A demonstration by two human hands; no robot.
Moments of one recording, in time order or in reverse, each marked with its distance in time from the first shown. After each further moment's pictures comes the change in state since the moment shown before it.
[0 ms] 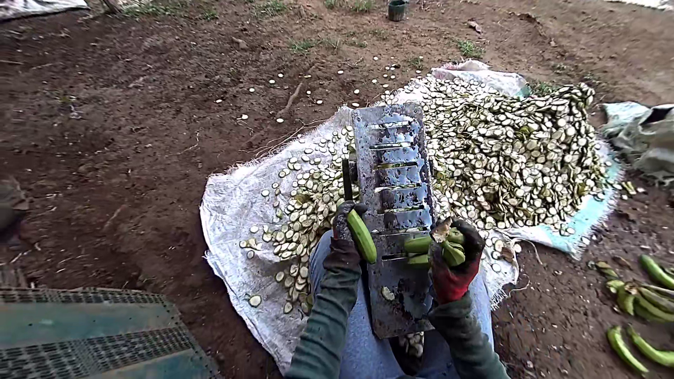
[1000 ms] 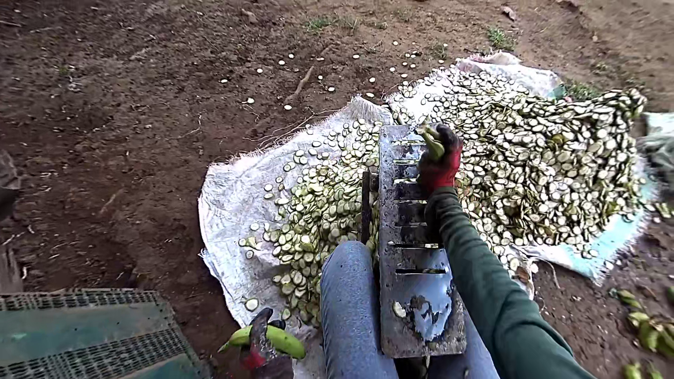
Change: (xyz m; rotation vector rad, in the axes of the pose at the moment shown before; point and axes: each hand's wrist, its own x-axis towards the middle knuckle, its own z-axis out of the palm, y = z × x) left_hand -0.109 0.001 -0.183 0.302 0.834 -0.014; right_hand 0.179 0.159 0.132 -0.483 -0.192 -0.118
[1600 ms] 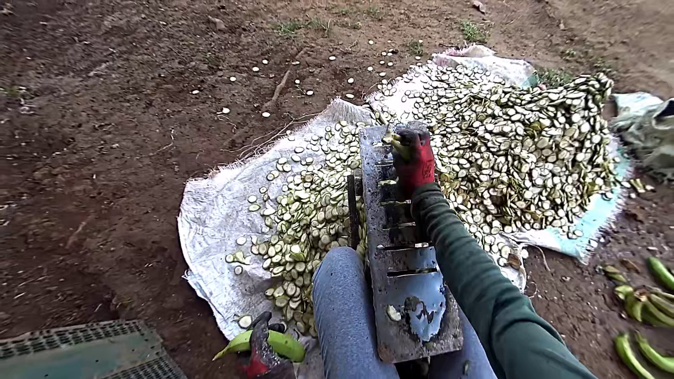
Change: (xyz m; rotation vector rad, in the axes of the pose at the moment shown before) left_hand 0.004 0.000 0.026 -0.014 -0.097 0.054; right_hand 0.012 -0.016 -0.003 -0.192 -0.297 0.033
